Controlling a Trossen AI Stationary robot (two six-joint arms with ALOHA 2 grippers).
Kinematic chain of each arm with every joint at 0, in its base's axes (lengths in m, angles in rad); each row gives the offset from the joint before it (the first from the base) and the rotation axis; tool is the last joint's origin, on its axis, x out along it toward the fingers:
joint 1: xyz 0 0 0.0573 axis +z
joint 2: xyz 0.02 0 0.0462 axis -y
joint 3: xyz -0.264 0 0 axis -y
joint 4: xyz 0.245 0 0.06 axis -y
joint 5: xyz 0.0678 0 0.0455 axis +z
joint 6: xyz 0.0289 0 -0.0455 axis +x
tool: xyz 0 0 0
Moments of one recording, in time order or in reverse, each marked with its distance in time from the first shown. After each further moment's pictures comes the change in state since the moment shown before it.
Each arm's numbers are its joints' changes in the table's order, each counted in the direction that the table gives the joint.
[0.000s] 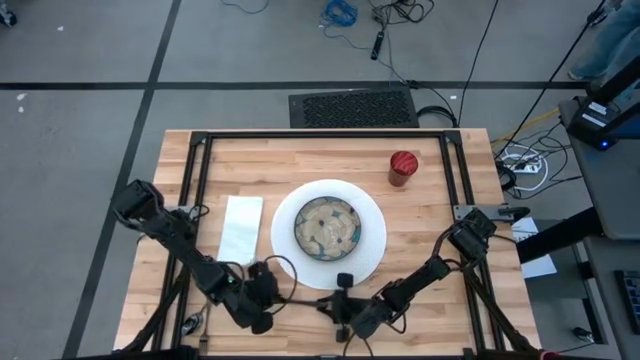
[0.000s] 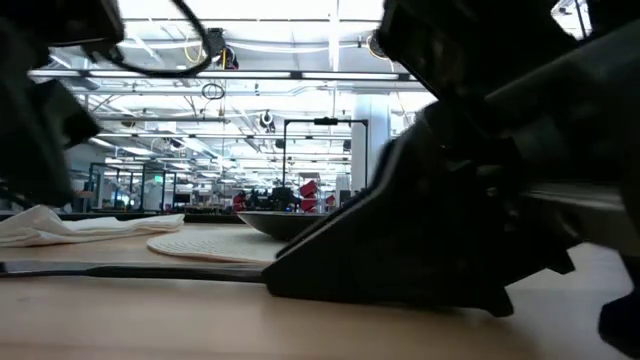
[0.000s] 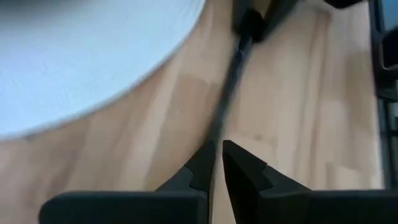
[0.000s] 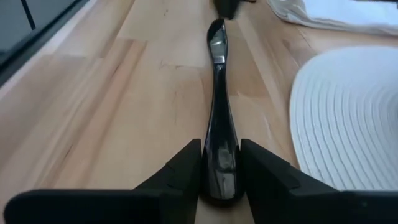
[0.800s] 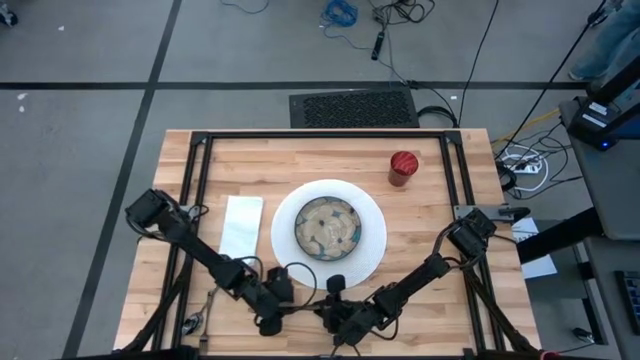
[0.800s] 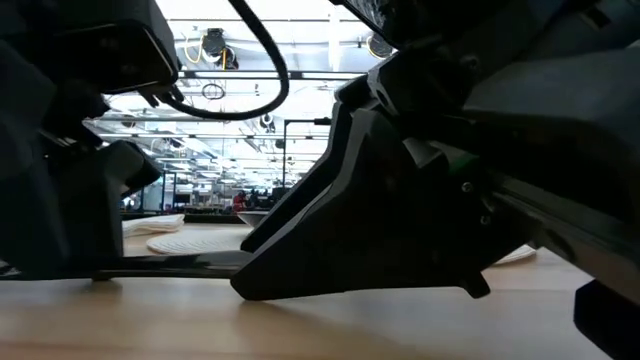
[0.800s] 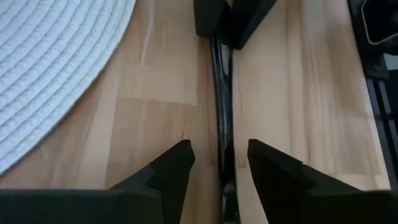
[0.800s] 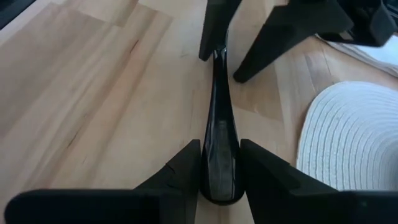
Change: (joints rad) left arm 0.126 -0.181 0.013 0.235 -0.249 0.253; right arm -0.019 0.002 0.184 -0.356 0.032 -0.215
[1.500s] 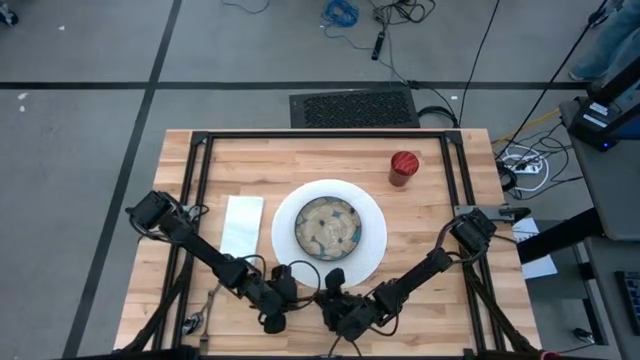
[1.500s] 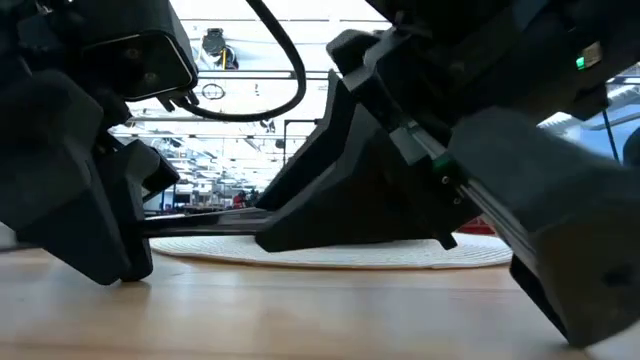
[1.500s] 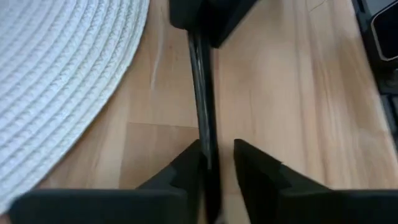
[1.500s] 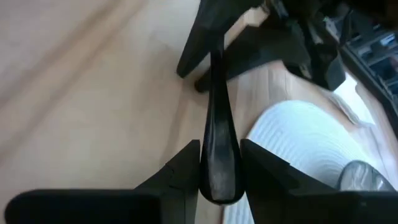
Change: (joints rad) left arm 0.008 -0.052 -0.002 0.052 0.005 0.031; right arm -0.025 0.056 -0.003 -0.066 -0.094 -0.246
